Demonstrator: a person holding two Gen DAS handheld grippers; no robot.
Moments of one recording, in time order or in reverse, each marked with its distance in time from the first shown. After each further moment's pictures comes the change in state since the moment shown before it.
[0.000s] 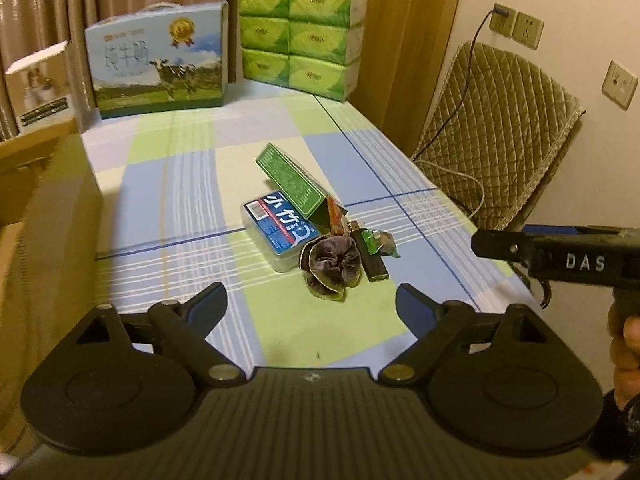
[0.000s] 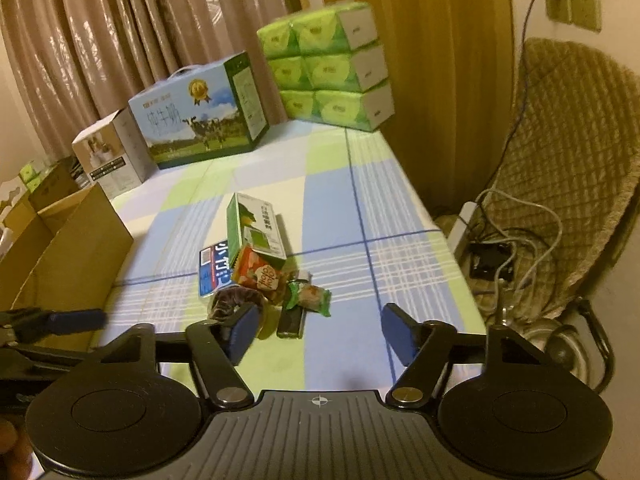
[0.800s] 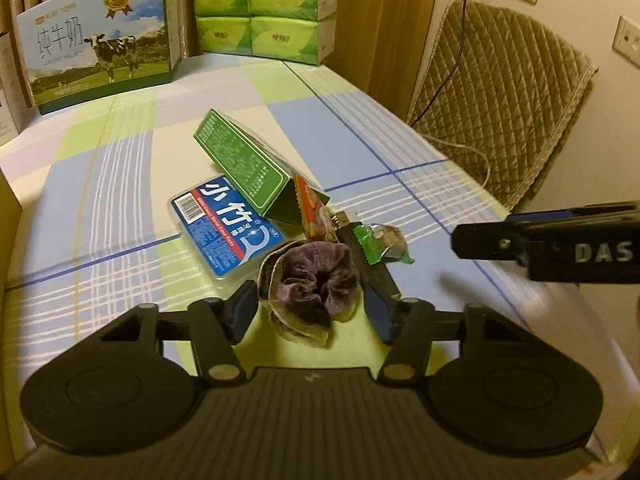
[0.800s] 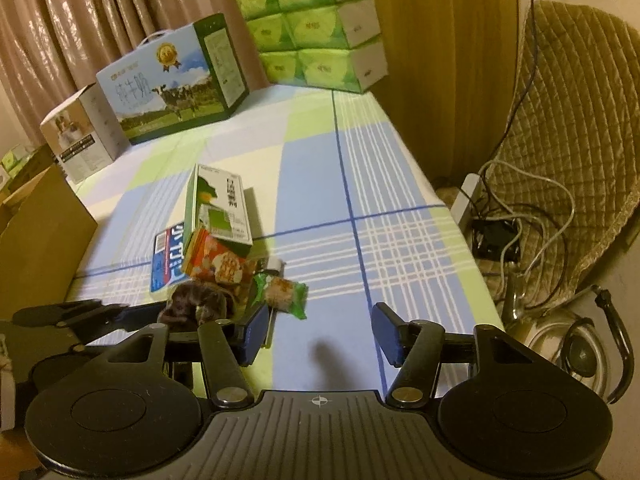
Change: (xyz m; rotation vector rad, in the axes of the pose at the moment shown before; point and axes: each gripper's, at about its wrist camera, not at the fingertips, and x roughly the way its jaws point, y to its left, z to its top) left arm 0.115 -0.020 0.003 0.074 0.043 -0.034; right arm 0.065 -0.022 0.002 0.020 0.095 -0.019
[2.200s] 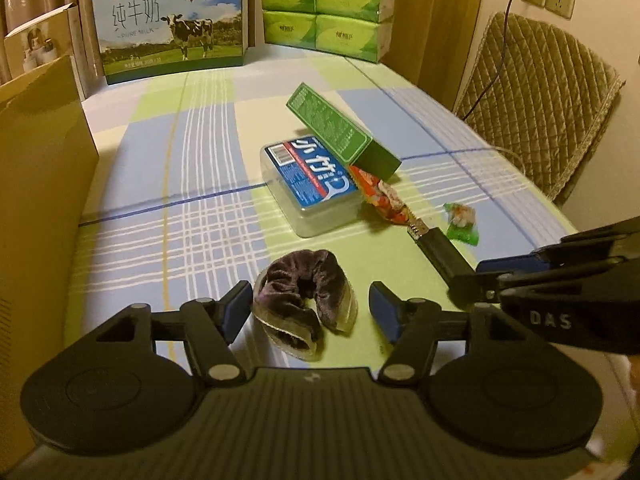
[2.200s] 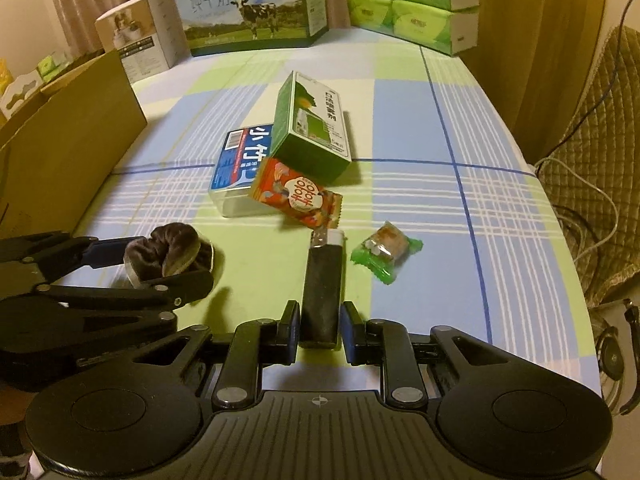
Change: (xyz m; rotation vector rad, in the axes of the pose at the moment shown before) left arm -0.043 0.037 -0.041 -0.076 -0.012 0.105; right arm 0.023 0.063 -0.038 -0.208 0.131 0.031
